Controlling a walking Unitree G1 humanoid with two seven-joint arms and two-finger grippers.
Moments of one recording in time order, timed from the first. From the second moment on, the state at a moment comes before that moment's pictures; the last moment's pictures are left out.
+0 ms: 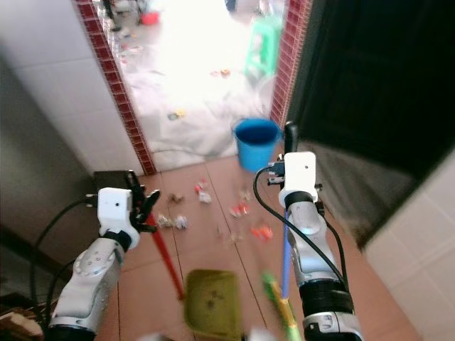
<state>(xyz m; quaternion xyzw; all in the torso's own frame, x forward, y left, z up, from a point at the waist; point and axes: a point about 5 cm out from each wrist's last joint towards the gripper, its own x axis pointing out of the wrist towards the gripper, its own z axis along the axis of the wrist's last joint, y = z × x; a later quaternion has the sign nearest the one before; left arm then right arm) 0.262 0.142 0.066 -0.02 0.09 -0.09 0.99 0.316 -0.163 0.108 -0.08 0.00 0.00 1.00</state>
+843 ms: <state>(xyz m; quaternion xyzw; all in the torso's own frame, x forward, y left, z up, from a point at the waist) 0.272 0.139 0.080 0.02 0.08 -0.06 0.99 0.322 -0.147 0.129 -0.07 -0.04 0.05 1.00</state>
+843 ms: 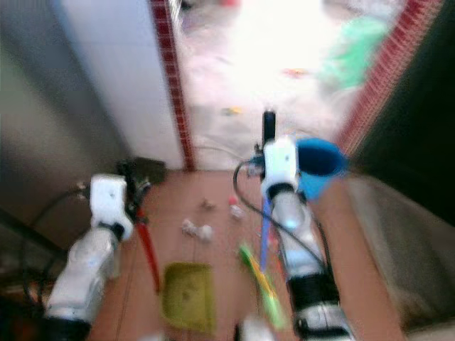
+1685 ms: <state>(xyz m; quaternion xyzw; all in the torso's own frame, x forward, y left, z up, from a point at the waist) 0.270 0.130 0.084 -0.01 0.08 -0.06 0.99 0.341 -0.146 0.188 -0.09 -0.13 0.06 0.98</state>
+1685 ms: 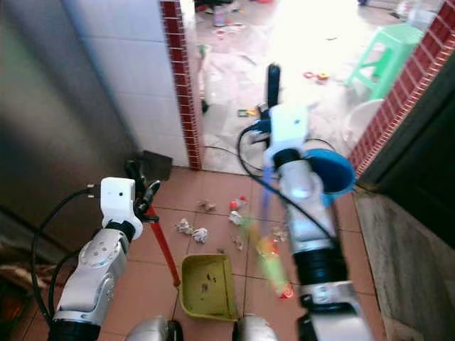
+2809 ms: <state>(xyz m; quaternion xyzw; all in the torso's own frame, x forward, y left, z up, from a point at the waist) 0.297 0.123 0.070 -0.02 0.09 -0.05 0.99 0.349 -0.185 0.117 -0.14 0.00 -0.08 0.99</state>
